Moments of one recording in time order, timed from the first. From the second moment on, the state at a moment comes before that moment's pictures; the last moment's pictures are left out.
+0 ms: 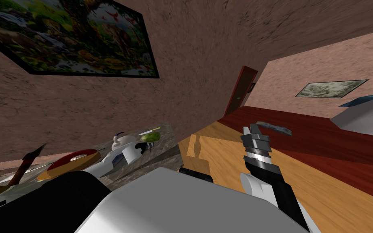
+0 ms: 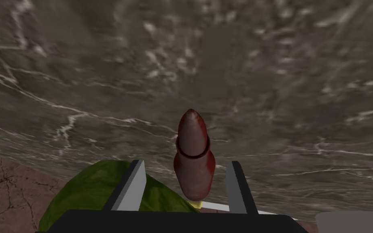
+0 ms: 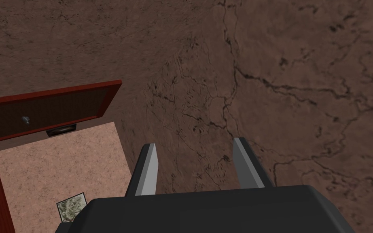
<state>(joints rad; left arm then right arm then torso) 0.52 1.15 -0.07 -1.90 0.38 0.78 -0.24 0.48 -0.03 -0.03 -2.25 -0.06 -0.38 0.10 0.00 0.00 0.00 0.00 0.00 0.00</state>
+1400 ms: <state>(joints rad) 0.52 1.27 0.06 -2.04 0.43 0.85 -0.22 0.48 -0.03 -0.03 -2.25 -0.06 -0.38 0.10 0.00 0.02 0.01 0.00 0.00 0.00</state>
